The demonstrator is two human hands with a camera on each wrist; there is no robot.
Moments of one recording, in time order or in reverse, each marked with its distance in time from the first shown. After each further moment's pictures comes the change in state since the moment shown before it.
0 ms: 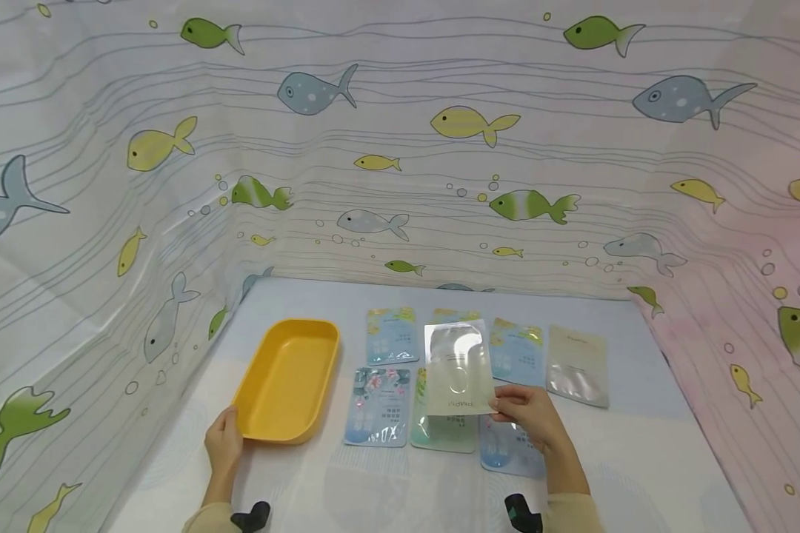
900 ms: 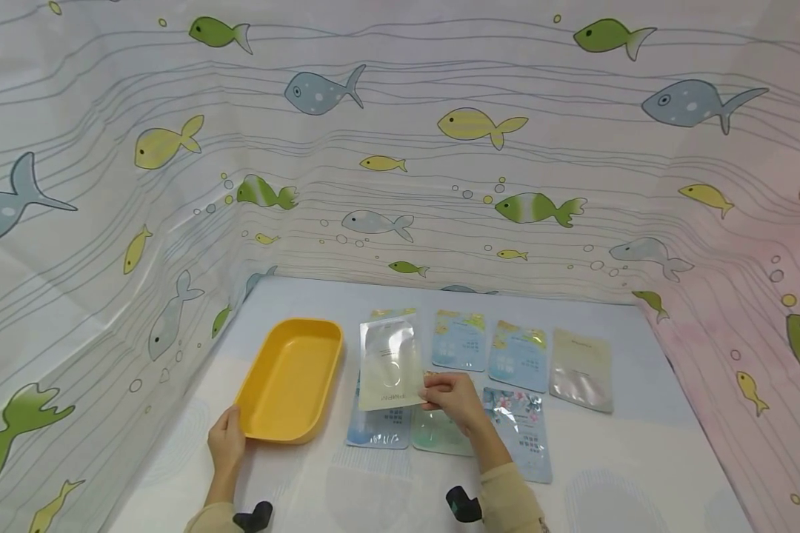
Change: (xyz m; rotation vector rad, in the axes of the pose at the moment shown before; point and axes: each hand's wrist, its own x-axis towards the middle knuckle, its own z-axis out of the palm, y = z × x) left_hand 0.001 -0.002 0.000 -0.023 -0.018 -0.025; right_hand 0.052 -0.006 0.102 0.110 -0.108 -0.043
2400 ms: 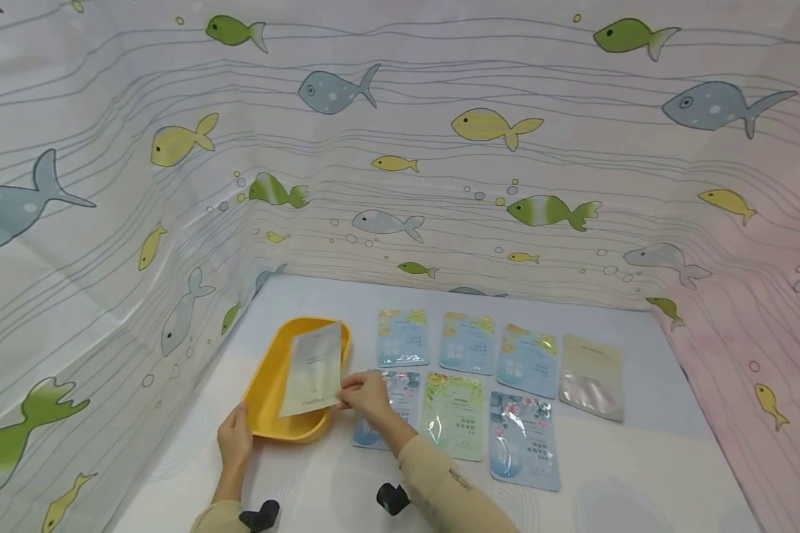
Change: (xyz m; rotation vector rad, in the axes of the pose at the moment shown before) left_hand 0.000 0.000 -0.002 -0.040 -0.017 -0.050; right_hand 0.058 0.009 0.150 -0.004 0.025 0.048
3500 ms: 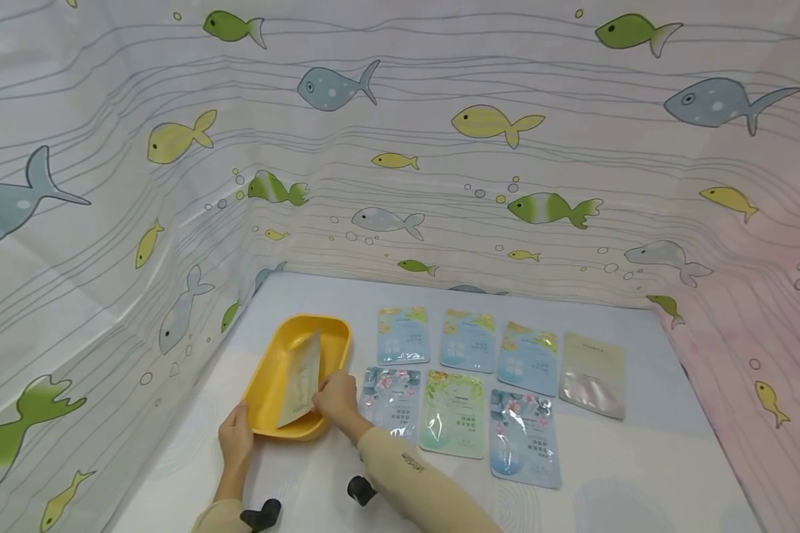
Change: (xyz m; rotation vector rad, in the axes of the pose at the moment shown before) left_hand -0.001 0.004 0.000 -0.029 -0.052 -0.037; right_hand 0.018 0.009 0.053 -0.562 0.159 -0.084
